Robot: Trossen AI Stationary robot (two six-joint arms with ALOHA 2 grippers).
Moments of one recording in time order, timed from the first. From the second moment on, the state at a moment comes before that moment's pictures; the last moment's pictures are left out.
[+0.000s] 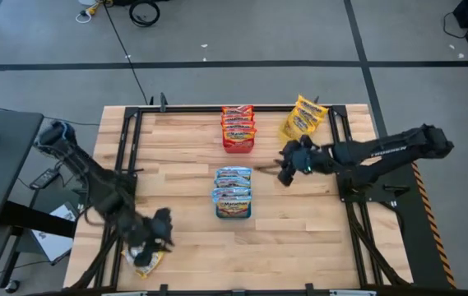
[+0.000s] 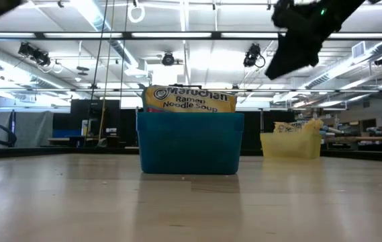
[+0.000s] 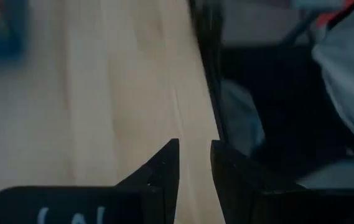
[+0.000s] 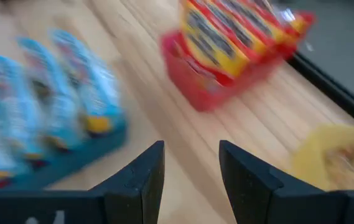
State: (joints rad) left arm -0.80 1.18 0.85 -0.42 -0.15 -0.66; right arm 0.09 1.12 0.80 -0.50 0.51 0.48
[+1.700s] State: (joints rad) left arm -0.89 1.70 1.00 -0.52 -0.41 -0.38; right arm 0.58 1.32 0.80 0.17 0.64 0.08
